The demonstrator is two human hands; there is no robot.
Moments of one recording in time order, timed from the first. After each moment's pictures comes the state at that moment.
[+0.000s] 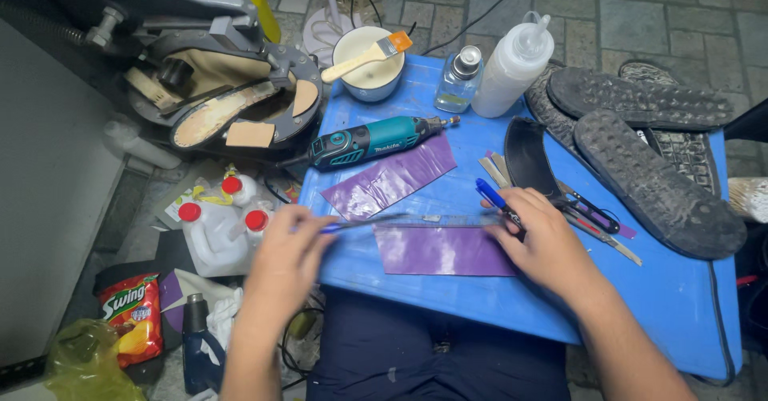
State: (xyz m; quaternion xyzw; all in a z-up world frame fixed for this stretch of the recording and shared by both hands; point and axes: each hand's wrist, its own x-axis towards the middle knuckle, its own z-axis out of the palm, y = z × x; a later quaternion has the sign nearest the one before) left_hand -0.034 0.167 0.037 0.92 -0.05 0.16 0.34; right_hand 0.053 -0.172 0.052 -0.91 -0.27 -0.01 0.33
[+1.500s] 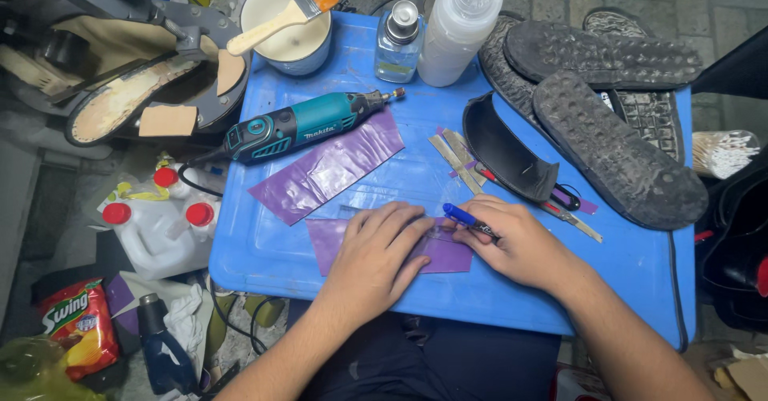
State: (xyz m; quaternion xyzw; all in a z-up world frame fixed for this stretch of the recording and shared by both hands) left_hand 0.005 0.027 0.010 0.90 -0.27 0.09 0.34; right_hand 0.059 -0.216 0.022 -0.85 -0.31 0.12 0.41
